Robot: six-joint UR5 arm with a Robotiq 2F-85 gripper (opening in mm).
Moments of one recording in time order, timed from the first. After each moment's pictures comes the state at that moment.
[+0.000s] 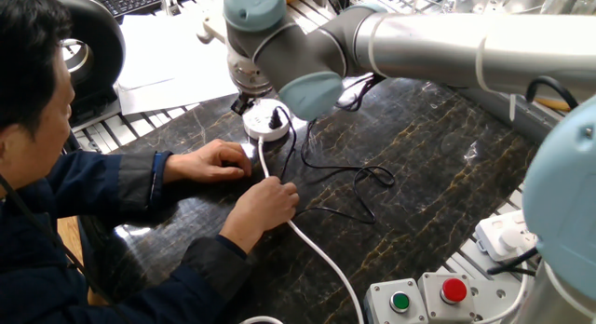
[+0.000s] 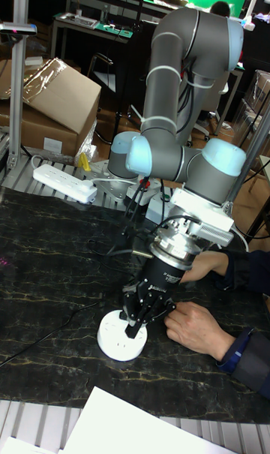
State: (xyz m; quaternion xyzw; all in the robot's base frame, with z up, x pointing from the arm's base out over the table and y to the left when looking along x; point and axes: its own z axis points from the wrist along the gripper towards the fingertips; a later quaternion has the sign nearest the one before) arm 0.670 0.042 0.048 -0.13 0.96 -0.14 0.19
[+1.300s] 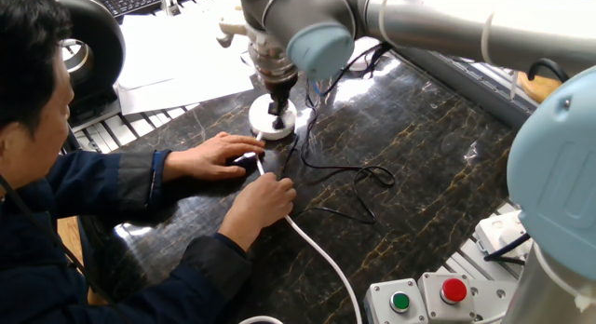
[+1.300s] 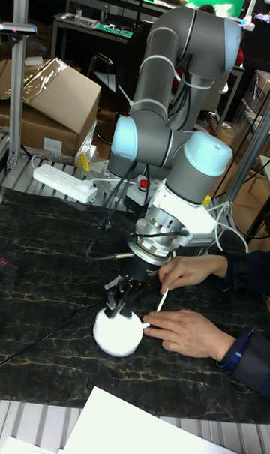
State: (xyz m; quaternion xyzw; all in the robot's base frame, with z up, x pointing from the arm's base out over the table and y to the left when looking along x) arm 0.626 -0.007 0.047 -0.34 0.93 -0.14 0.04
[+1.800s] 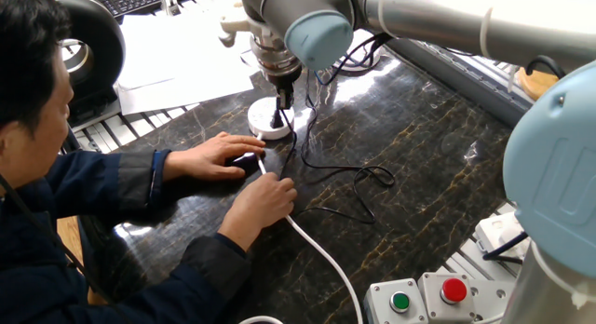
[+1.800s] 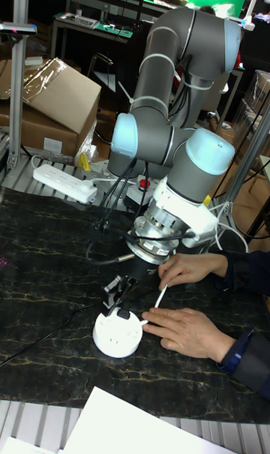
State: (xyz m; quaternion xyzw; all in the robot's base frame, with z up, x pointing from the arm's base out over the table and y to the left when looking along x) arm 0.633 -0.011 0.054 -0.40 0.90 -0.15 0.03
